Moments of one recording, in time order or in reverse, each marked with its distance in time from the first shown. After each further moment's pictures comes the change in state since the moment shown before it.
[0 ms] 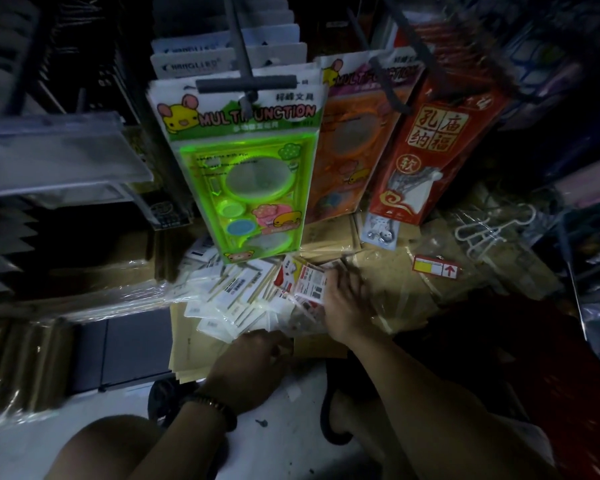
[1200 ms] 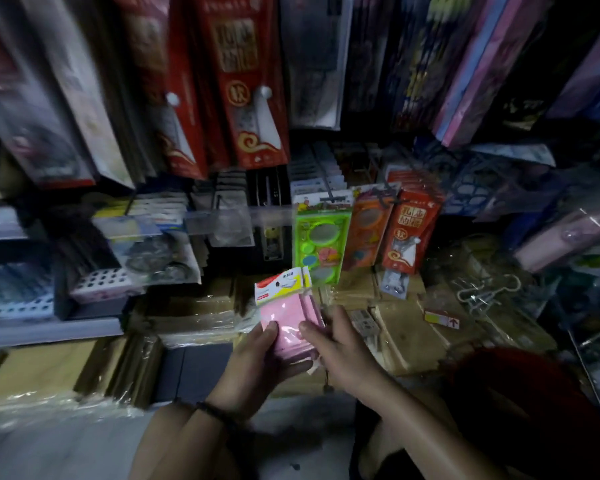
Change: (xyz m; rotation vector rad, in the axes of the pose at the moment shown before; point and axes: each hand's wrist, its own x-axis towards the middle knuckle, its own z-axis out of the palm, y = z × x) left_hand -0.159 0.064 -0.102 -1.528 0.213 -0.100; right_hand -0.218 -0.129 -0.185 1.210 -0.004 -0.177
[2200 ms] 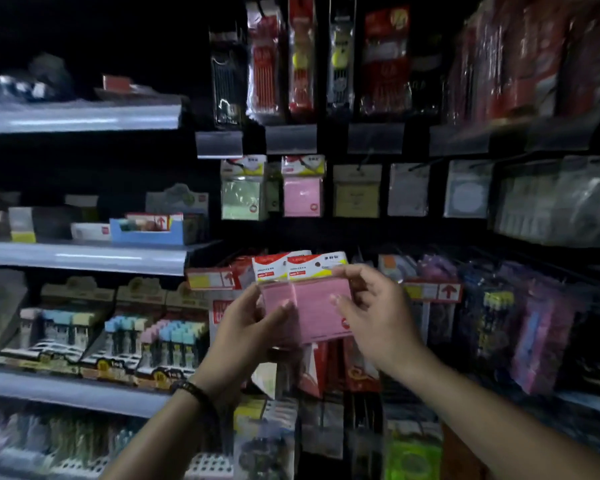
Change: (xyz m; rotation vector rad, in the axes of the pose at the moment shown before) left_hand -0.156 0.381 0.065 0.457 0.194 0.874; right_hand 0.029 -0.399 0.030 -0.025 0.082 -0.920
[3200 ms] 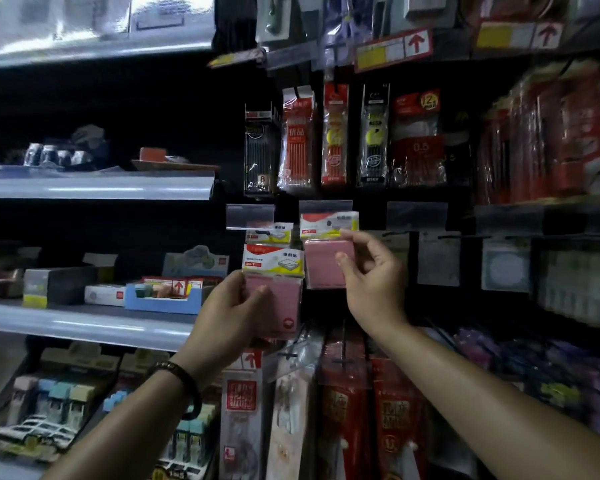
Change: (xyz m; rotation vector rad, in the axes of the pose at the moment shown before) left_hand 0.092 0.087 -0.067 0.176 0.087 0.124; right_hand 0.160 -0.044 0.057 0.129 0.285 -0.325
